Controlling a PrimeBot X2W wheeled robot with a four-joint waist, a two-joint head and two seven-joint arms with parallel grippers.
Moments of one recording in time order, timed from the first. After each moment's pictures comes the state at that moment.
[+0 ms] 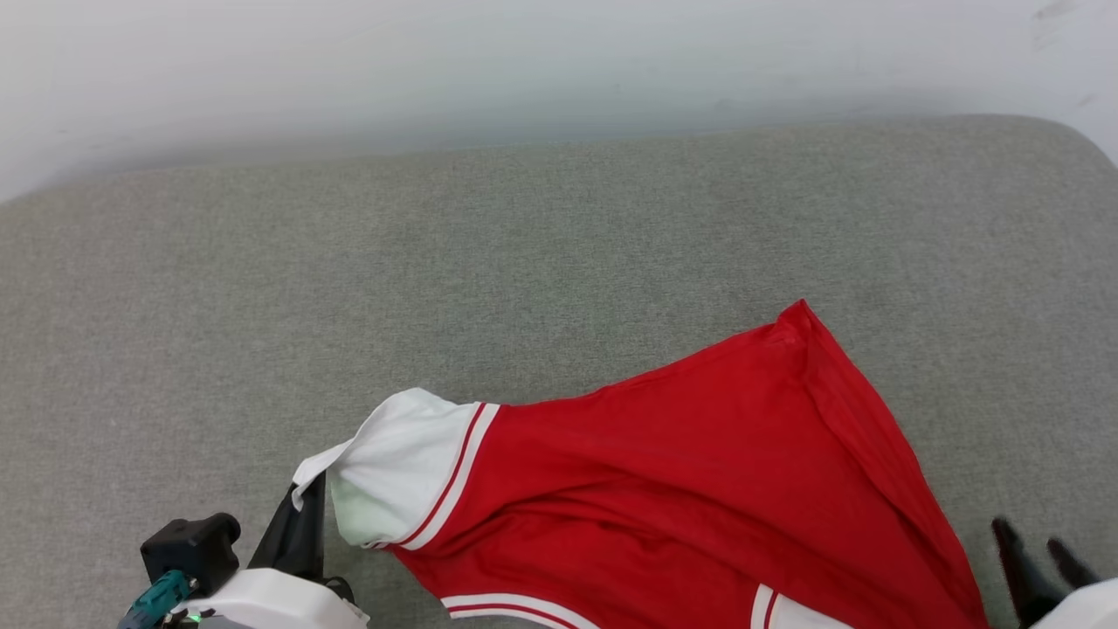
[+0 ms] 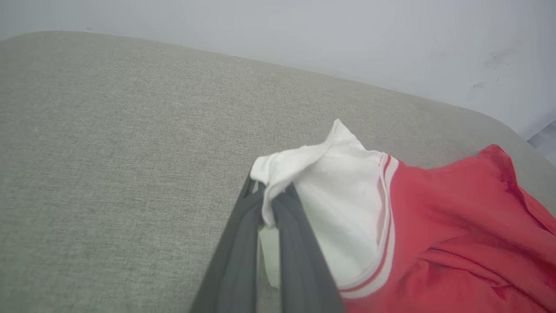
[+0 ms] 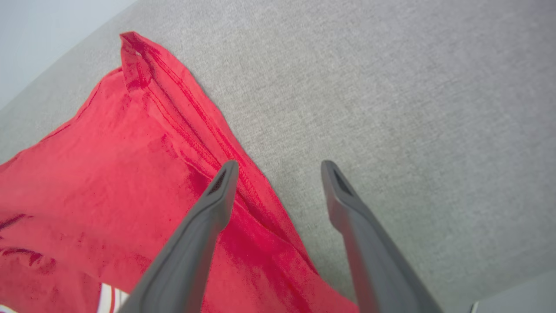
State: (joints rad) left arm 0.06 0.36 -0.27 0.00 -0.62 0.18 -0.17; right arm 0.14 -0.06 -0.36 0.02 0.45 0.13 0.43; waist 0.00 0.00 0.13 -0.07
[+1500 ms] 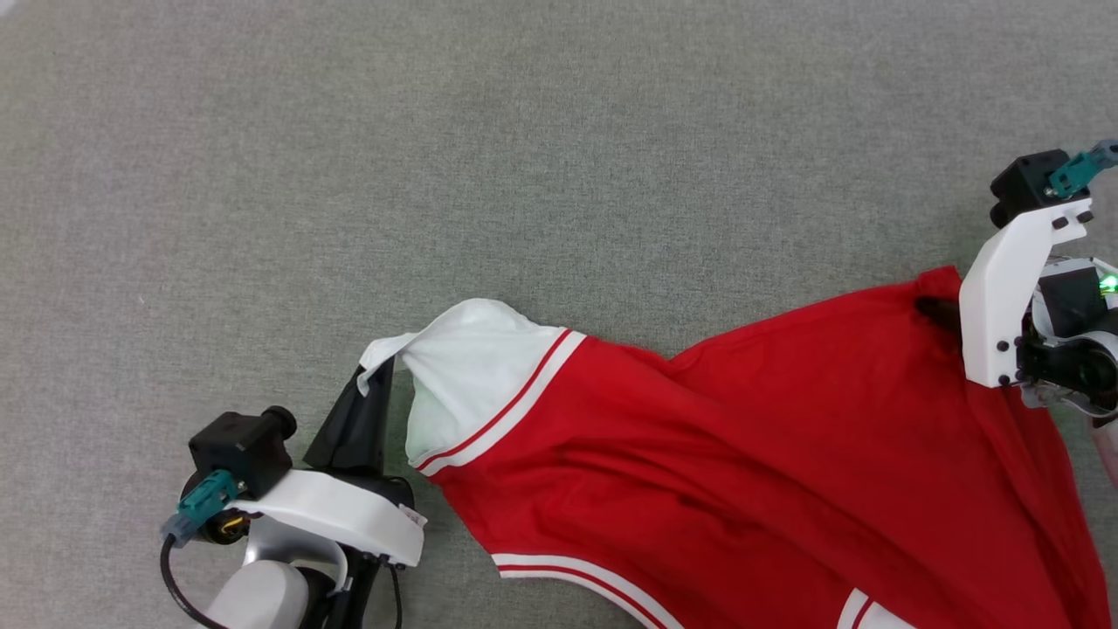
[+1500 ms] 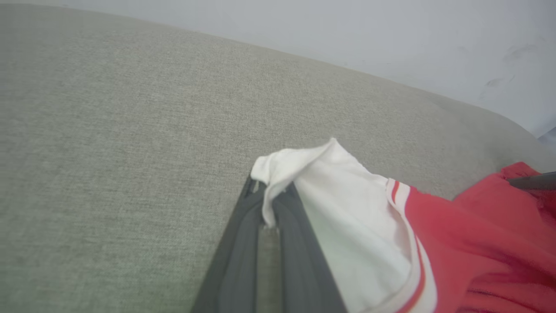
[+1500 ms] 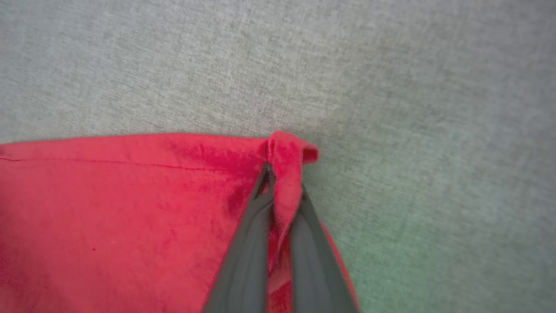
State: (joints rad) left arm -0.17 0.32 -0.36 0.02 -0.60 0.10 -0.19; right arm -0.68 -0.48 0.36 0.48 0.65 0.13 0.84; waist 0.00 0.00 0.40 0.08
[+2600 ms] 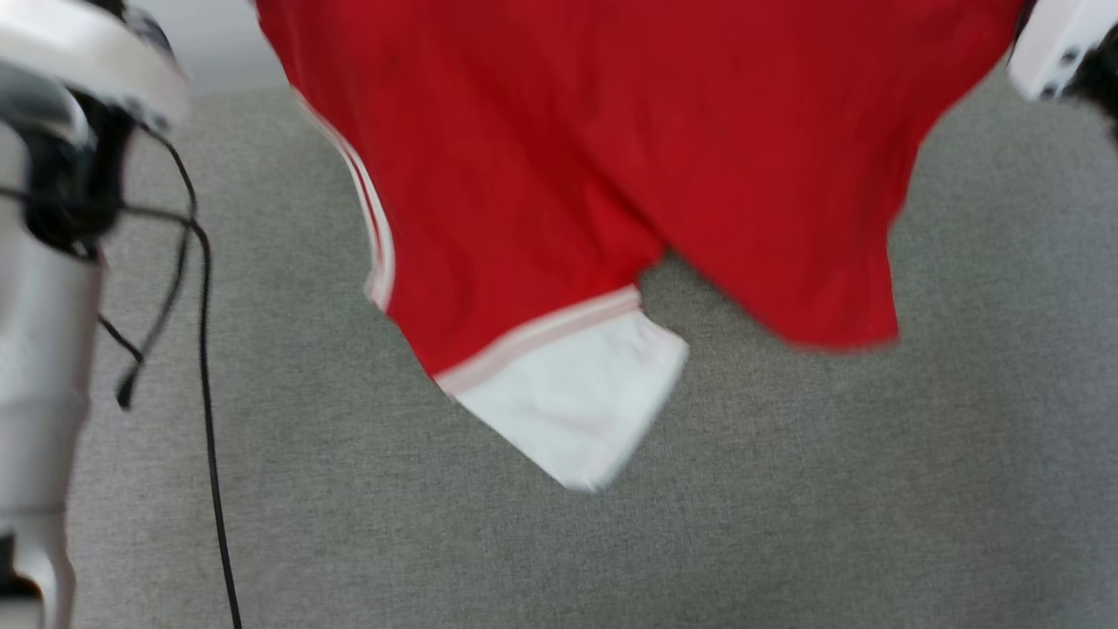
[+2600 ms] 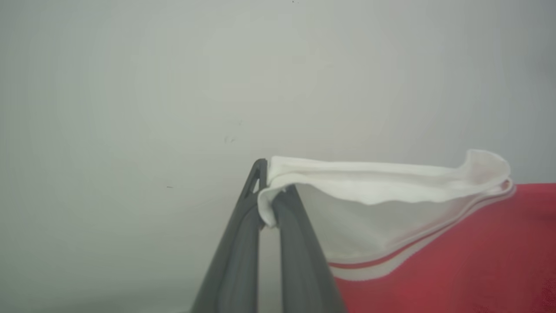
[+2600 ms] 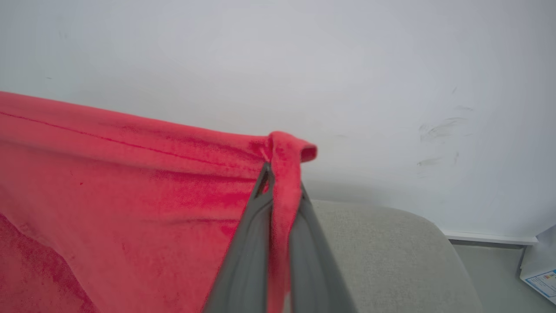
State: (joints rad) left arm -0.95 0.47 -0.24 0.44 -0.63 -0.01 -0.07; right arm -1.09 -0.33 0.17 0.62 0.42 0.13 0.37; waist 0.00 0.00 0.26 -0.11
